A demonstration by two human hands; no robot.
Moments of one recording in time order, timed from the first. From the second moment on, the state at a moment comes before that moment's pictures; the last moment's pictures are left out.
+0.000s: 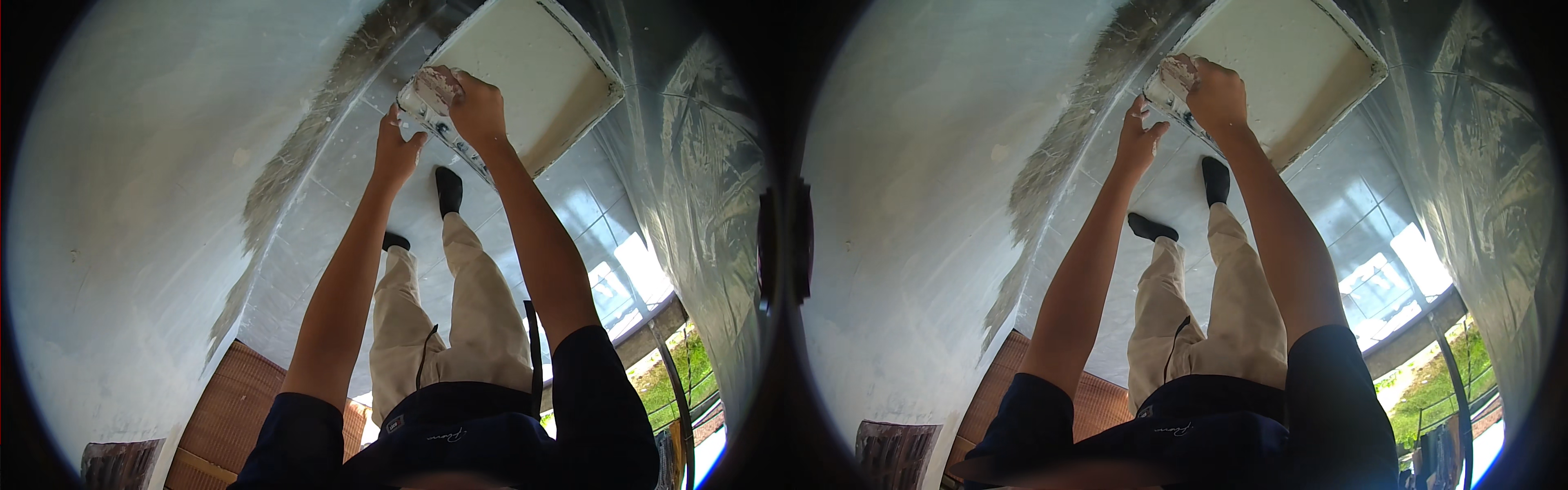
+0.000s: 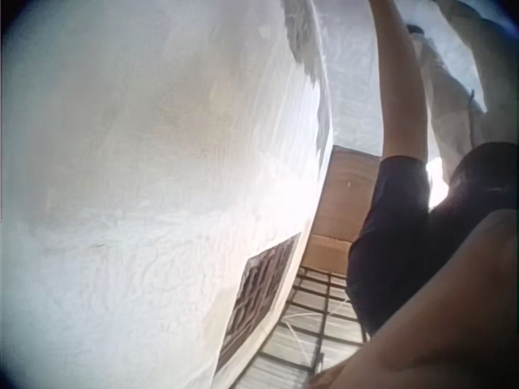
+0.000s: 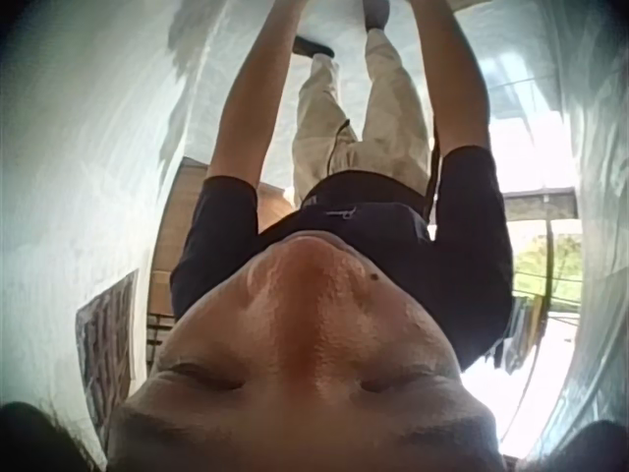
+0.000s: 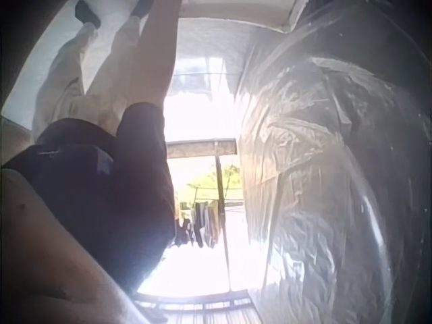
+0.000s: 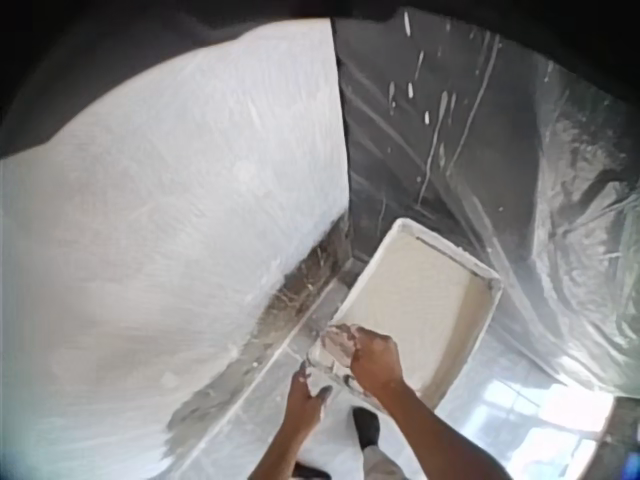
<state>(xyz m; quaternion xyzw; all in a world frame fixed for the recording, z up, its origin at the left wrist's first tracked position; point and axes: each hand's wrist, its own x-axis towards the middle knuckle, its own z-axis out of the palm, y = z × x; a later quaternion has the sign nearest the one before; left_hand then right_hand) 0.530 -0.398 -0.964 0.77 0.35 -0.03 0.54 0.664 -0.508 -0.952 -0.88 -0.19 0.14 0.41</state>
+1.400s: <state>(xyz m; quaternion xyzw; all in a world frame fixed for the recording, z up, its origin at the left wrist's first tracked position) 0.521 -0.381 -0.963 0.73 0.35 -0.09 0.58 0.690 -0.517 -0.971 -0.85 -0.22 0.29 0.38</state>
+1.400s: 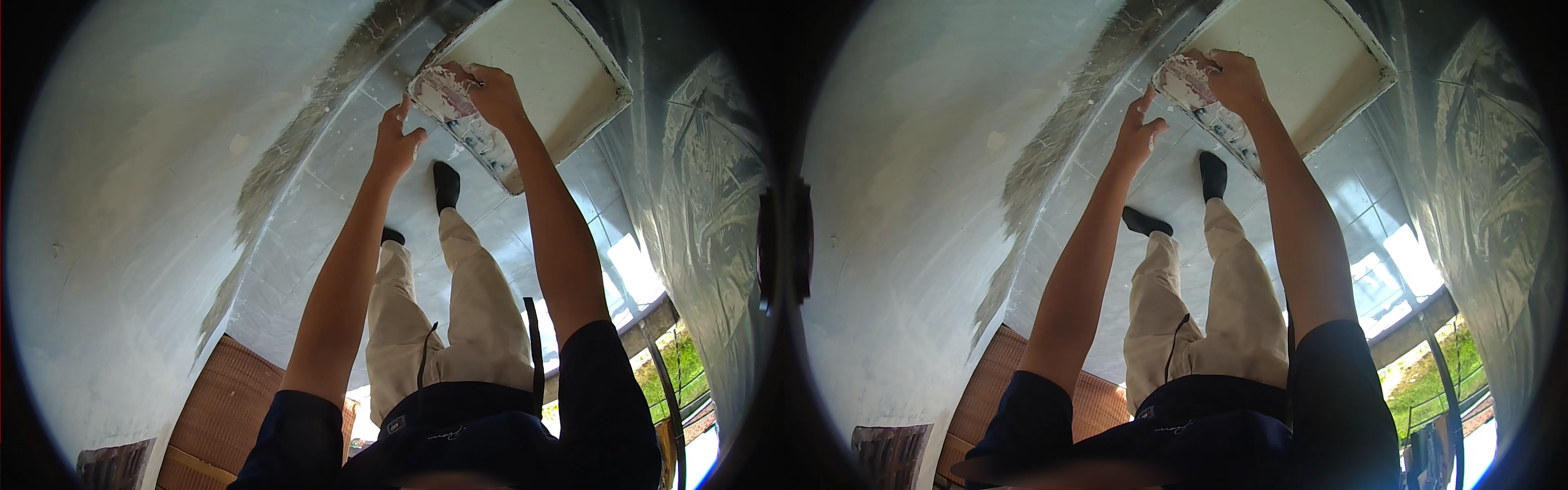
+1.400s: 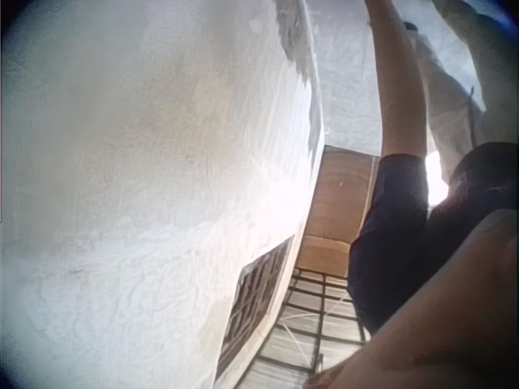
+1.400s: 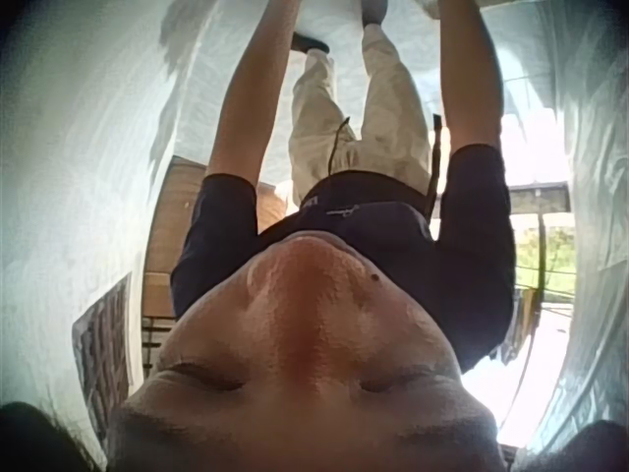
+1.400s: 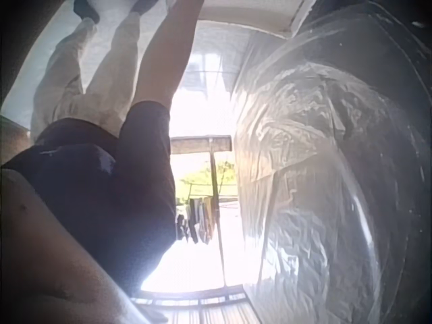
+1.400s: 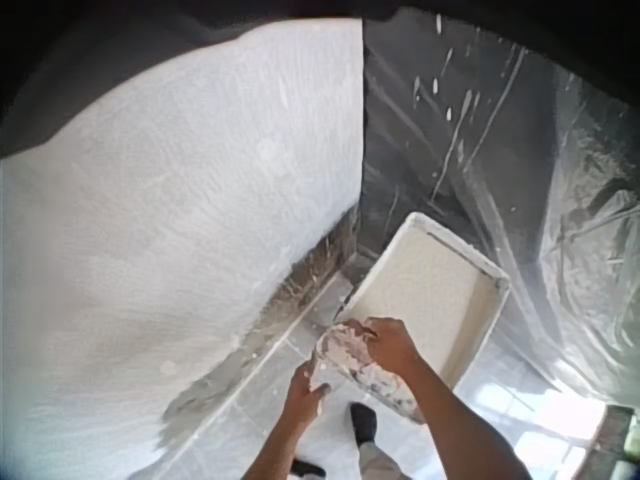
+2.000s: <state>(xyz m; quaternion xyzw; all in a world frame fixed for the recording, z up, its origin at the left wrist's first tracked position) 0.504 -0.376 -0.954 0.70 0.36 -0.08 0.61 0.676 -0.544 -0.959 -0.69 0.00 0.45 0.57</state>
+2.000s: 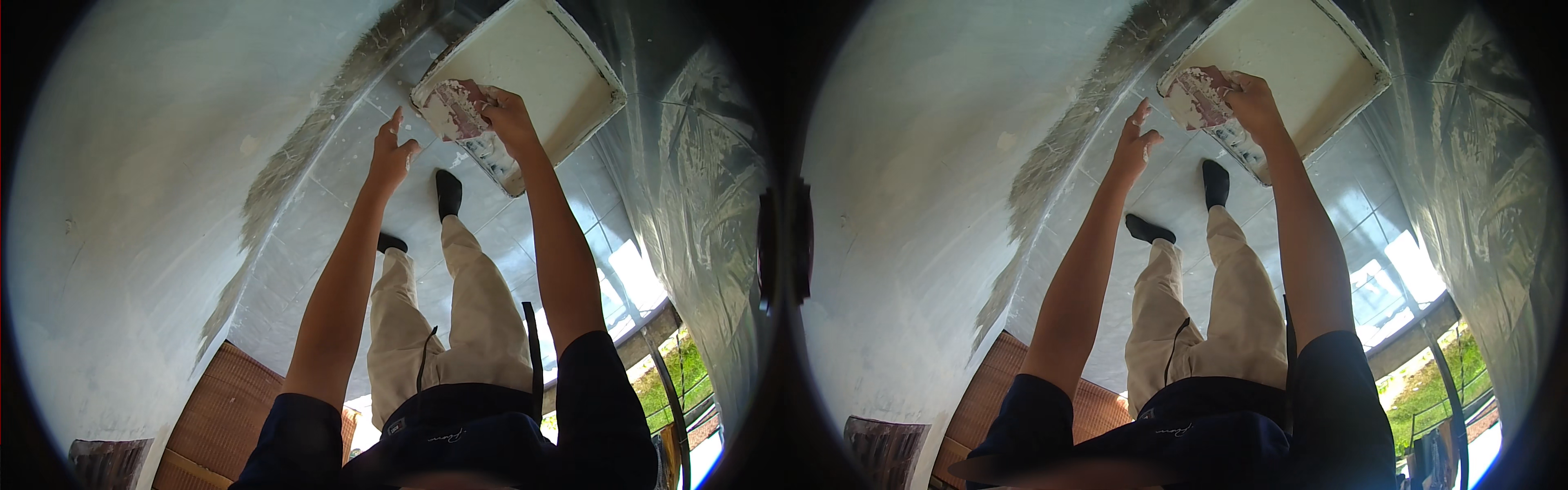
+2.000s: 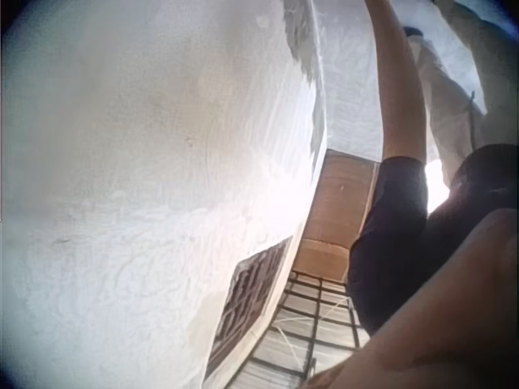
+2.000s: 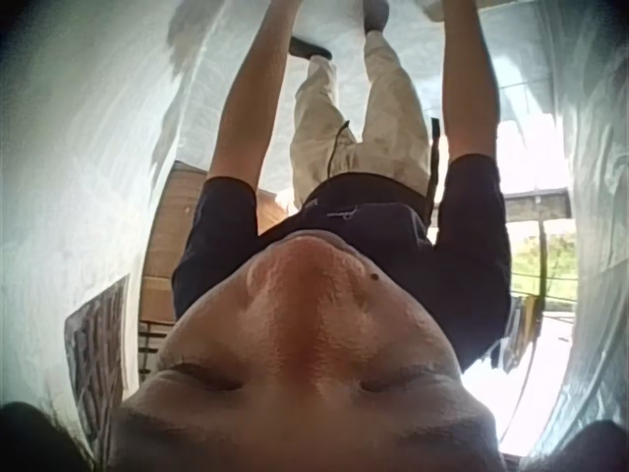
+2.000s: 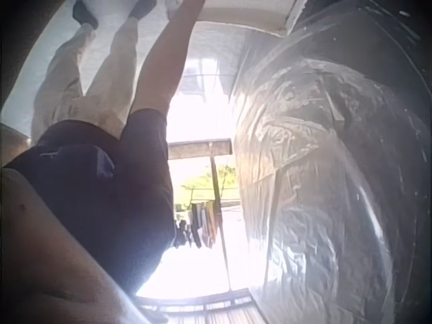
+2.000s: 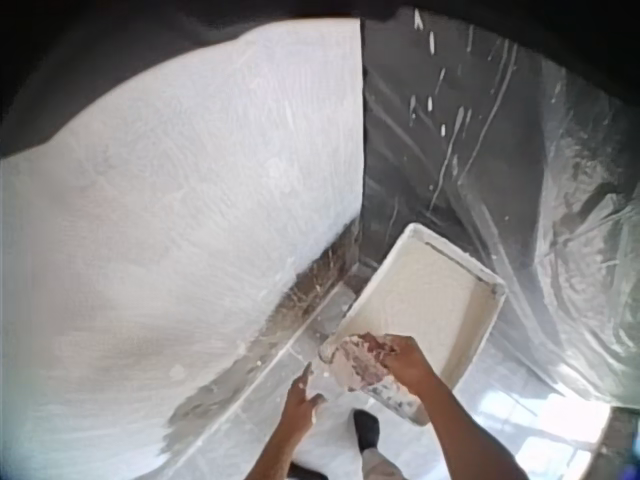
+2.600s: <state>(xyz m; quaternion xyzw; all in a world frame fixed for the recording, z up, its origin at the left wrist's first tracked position) 0.496 -0.299 -0.729 0.65 0.35 0.09 0.66 0.657 -0.455 -0.753 -0.39 -0.02 0.49 0.78</state>
